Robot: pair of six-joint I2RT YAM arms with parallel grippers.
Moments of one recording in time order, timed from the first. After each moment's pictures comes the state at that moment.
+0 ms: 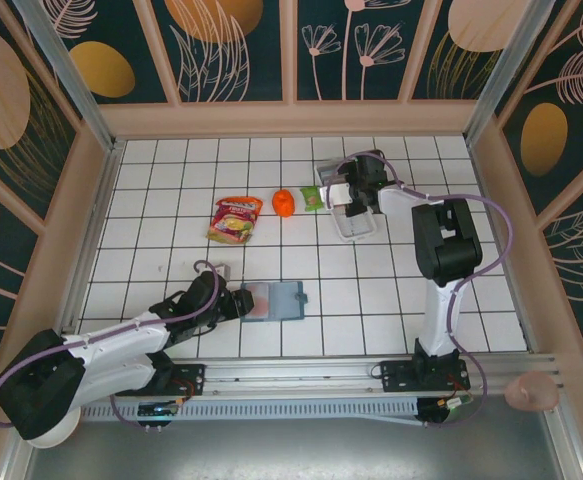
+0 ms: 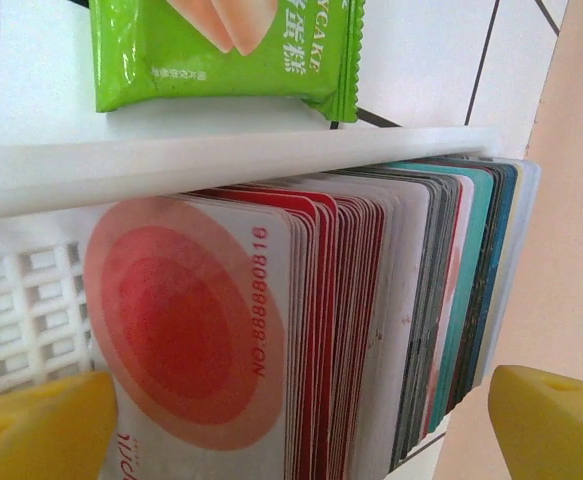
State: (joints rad) left arm -0.75 1.04 0.22 0.00 0.05 -0.91; right arm 0.30 2.02 1.32 -0.08 -0.12 -1.60
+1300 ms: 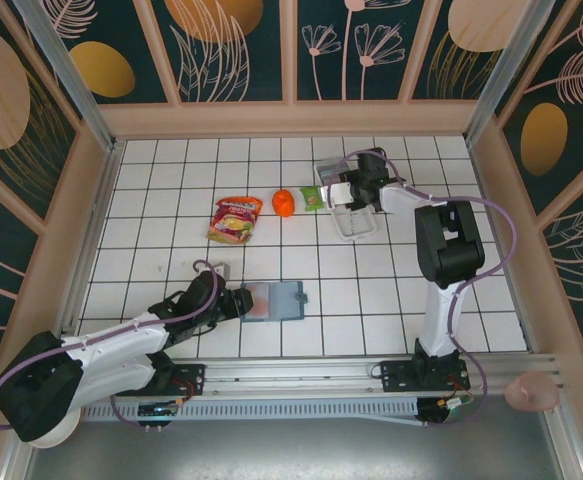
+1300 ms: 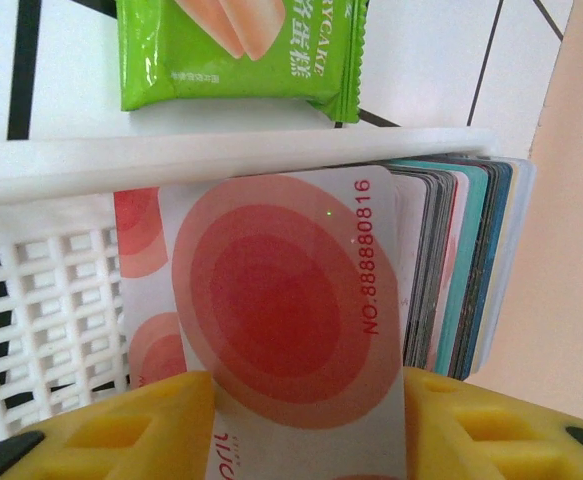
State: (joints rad) left arm -0.75 1.02 0.22 0.00 0.05 -0.92; right arm 0.29 2.00 1.34 -0.15 -0.13 -1.61
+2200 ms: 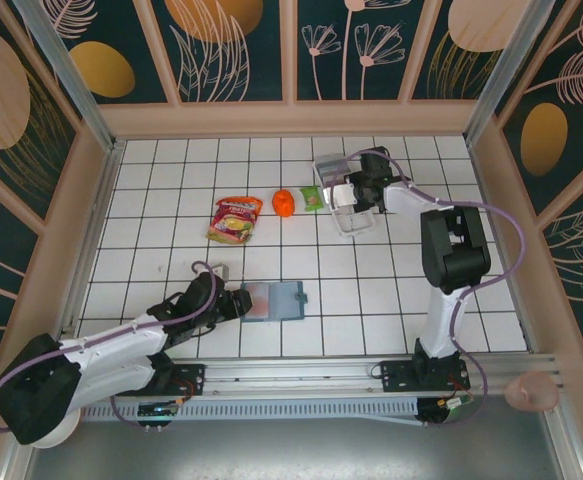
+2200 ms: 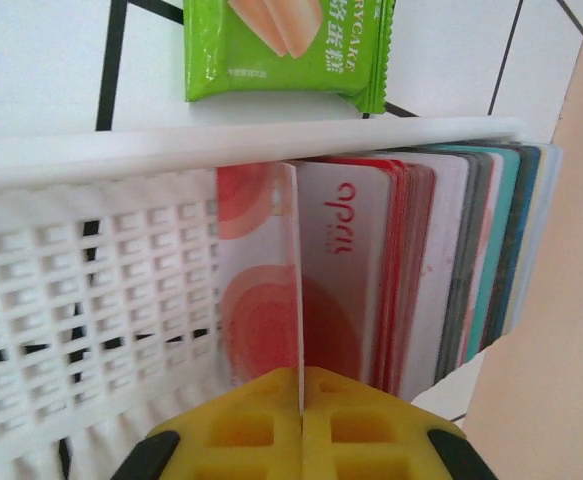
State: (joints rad) left arm -0.75 1.00 0.21 0.00 0.05 -0.93; right arm 0.29 1.94 1.32 -0.25 -0.13 -1.61
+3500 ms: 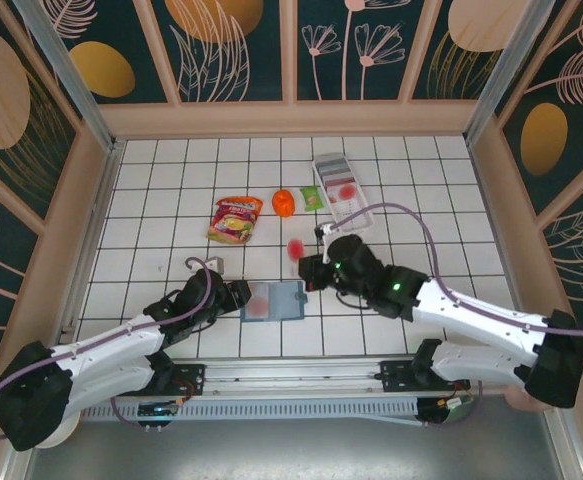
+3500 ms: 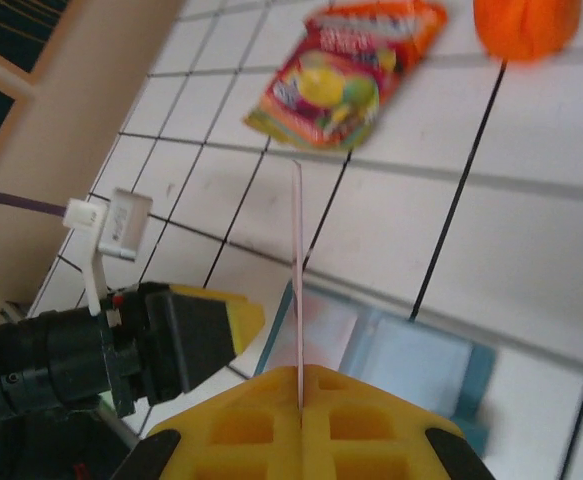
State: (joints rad) left arm -0.75 0.95 0.24 -0.02 -0.04 -0.98; right arm 1.06 1.08 0.76 -0.25 0.10 0.77
